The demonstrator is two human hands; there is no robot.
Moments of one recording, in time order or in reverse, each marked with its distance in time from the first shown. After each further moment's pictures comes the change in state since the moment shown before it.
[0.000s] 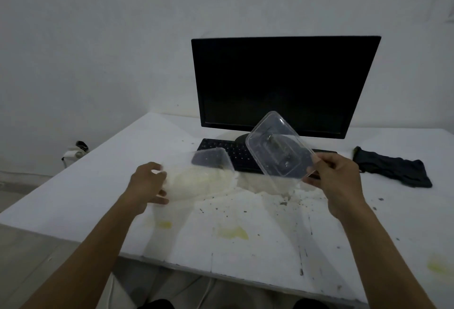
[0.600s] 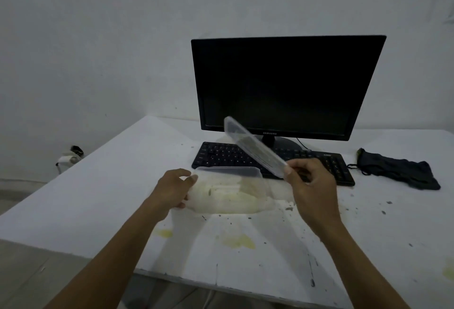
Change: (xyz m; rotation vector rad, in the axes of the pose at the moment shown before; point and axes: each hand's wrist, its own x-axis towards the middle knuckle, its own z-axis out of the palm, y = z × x) left_hand 0.003 0.003 0.039 0.115 -0.179 0.101; right_hand -0.030 0.018 0.040 -0.196 -0.053 -0.460
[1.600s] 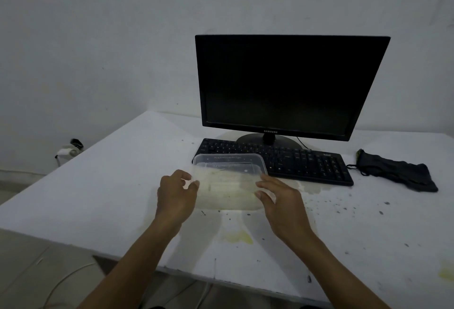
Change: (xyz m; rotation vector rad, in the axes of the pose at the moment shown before) left_hand -0.037 -0.002 0.027 0.048 0.314 0.076; right_hand -0.027 0.030 0.035 -0.330 -0.265 -0.104
